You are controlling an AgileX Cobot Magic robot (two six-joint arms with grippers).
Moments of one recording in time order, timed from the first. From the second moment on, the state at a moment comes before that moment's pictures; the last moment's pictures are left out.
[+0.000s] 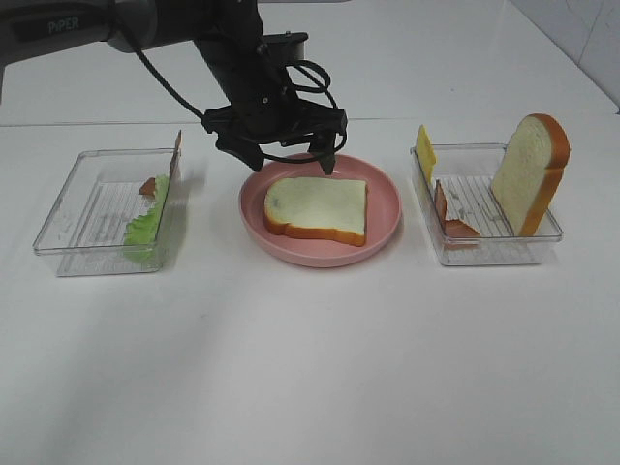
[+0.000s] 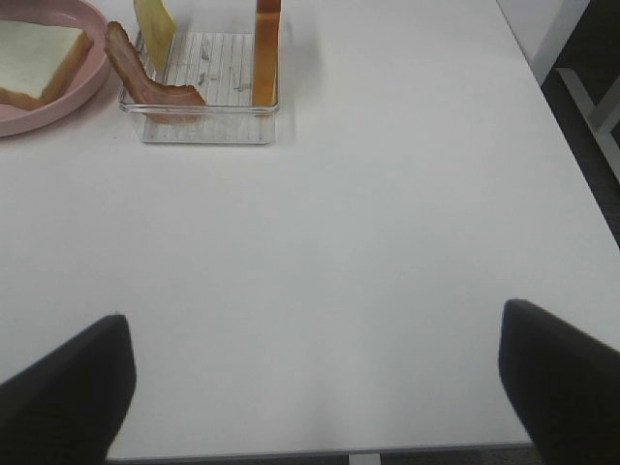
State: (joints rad) left arm -0.51 2.41 -2.12 -0.15 0.94 -0.17; right arm -0.06 0.00 -0.46 0.01 1.10 -0.10
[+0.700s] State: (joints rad) left arm -0.51 2.32 -2.36 -0.05 1.21 -0.16; right arm -0.06 0.00 -0.46 0.01 1.10 -0.10
